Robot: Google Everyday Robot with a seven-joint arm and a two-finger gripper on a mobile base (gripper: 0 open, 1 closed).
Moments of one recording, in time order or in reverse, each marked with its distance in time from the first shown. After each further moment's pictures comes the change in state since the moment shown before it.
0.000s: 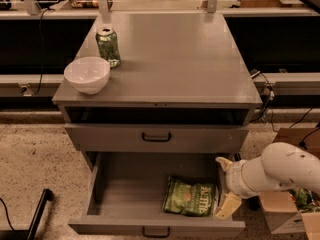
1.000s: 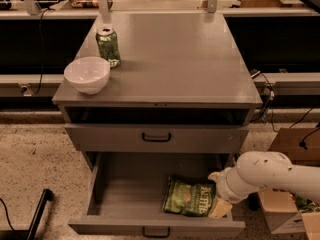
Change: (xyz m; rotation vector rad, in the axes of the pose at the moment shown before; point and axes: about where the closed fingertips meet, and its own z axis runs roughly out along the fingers) arm 0.039 0.008 0.063 -0.057 0.173 -0.049
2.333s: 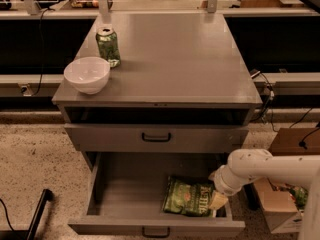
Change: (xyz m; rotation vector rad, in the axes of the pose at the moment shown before) arm 0.037 -0.042 0.080 -0.038 0.054 0.022
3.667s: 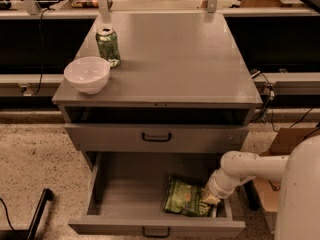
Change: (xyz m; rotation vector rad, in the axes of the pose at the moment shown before) arm 0.004 0.004 0.059 -0.112 -0.021 0.026
